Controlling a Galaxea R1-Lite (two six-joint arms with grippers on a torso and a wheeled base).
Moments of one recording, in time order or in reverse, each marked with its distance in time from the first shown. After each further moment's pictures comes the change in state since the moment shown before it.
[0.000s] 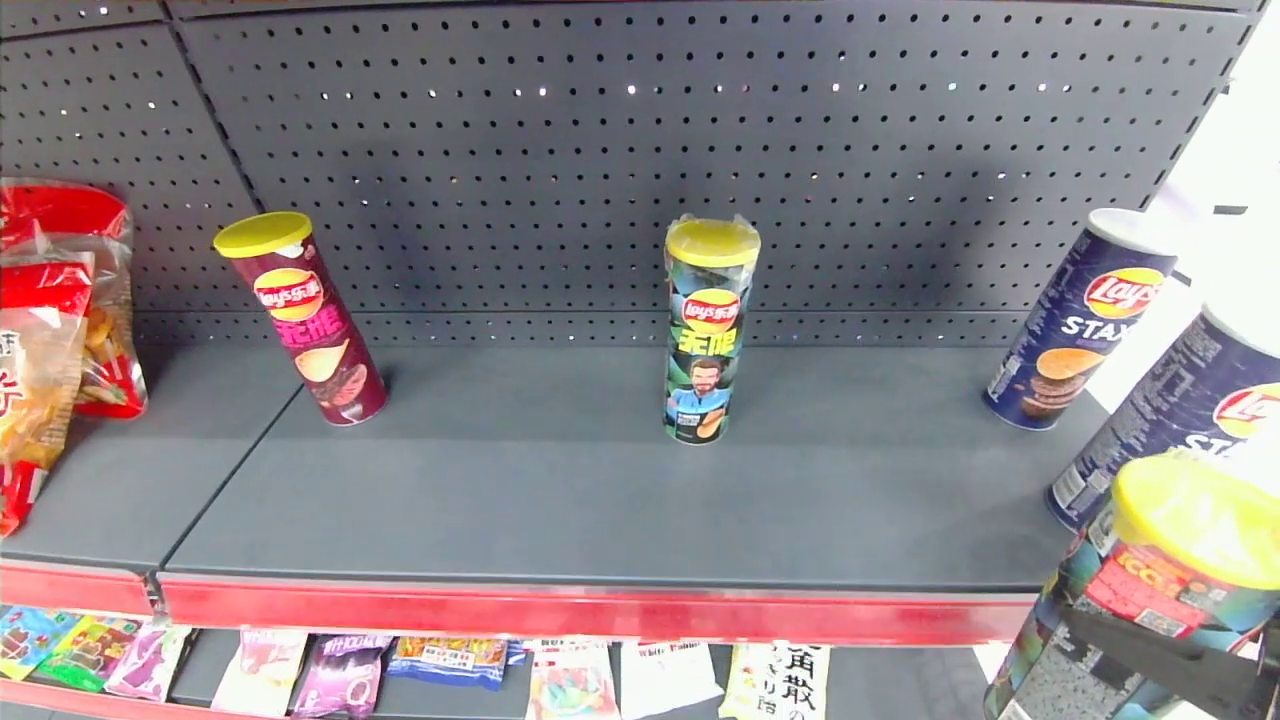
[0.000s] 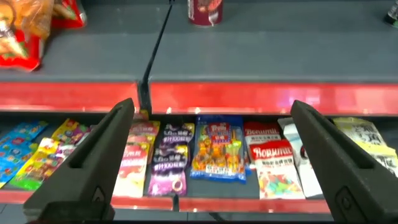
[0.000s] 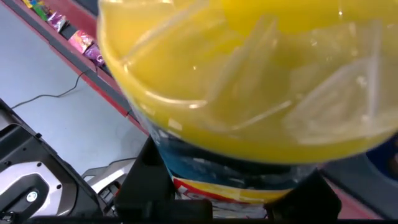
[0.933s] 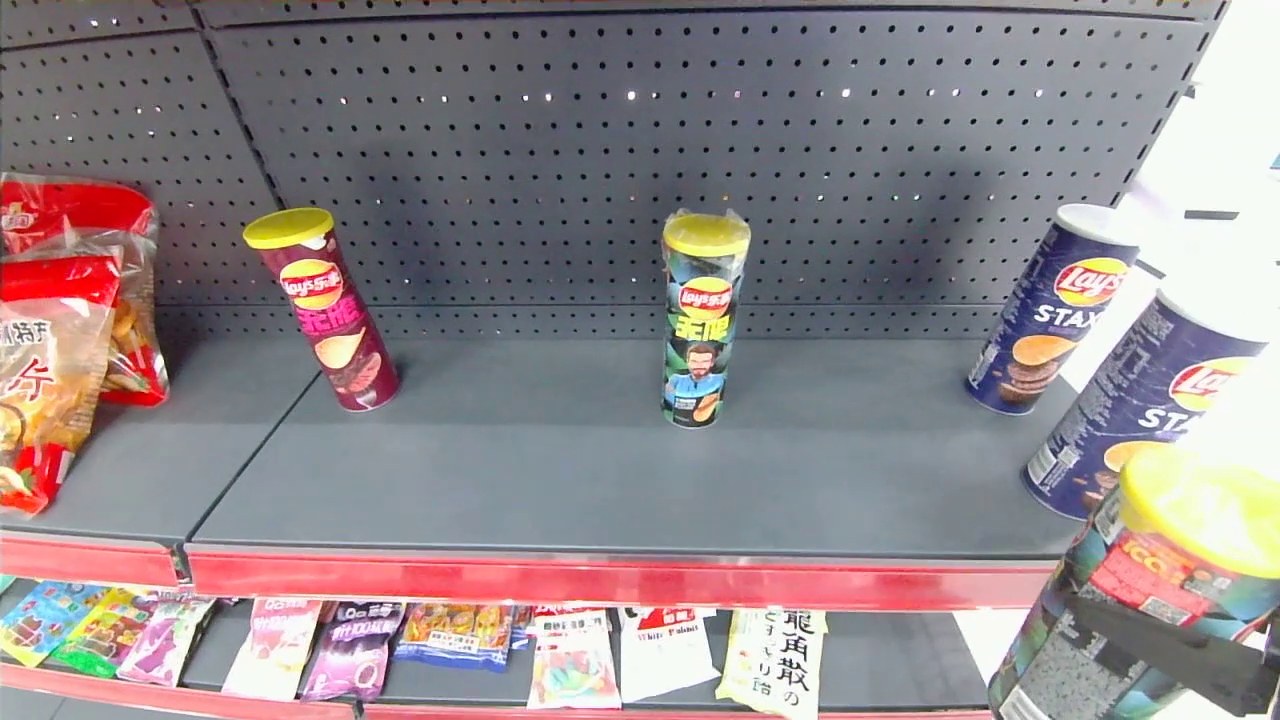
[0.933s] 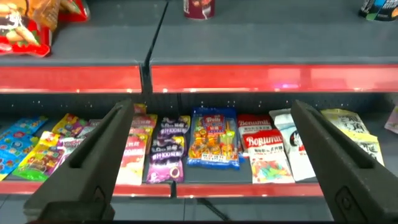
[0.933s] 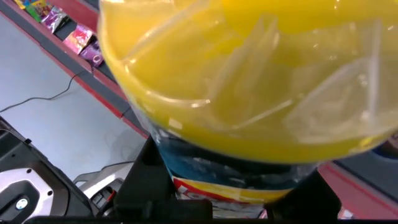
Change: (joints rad) left arm 0.000 0.000 0.000 0.001 -0.027 -0.004; right arm 0.000 0.008 -0.010 -0.006 -0.037 -0.005
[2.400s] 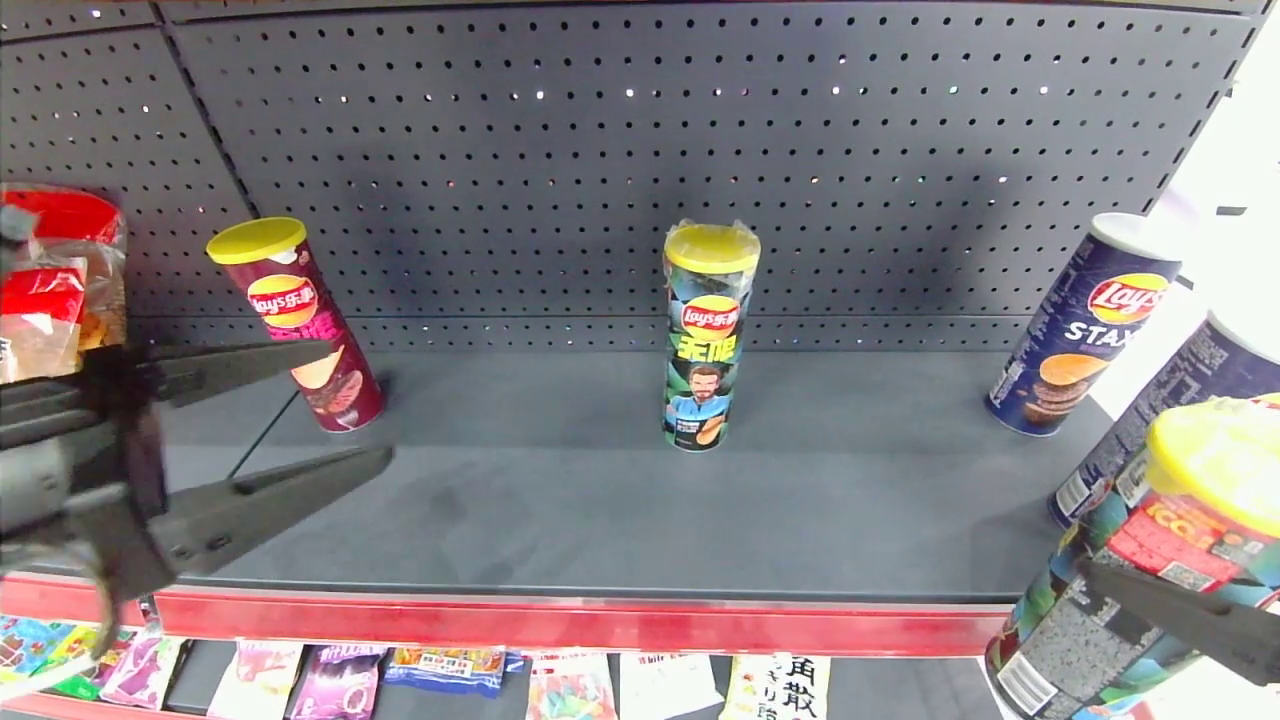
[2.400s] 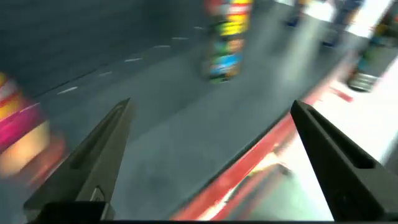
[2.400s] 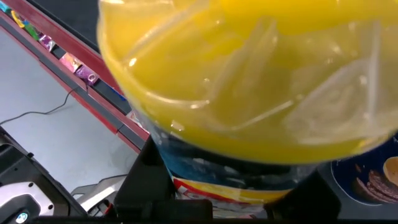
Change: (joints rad) left arm -0.248 1.148 -0.658 -0.336 -0.610 0.122; right arm 0.005 -0.011 -0.057 0.000 0.006 0.005
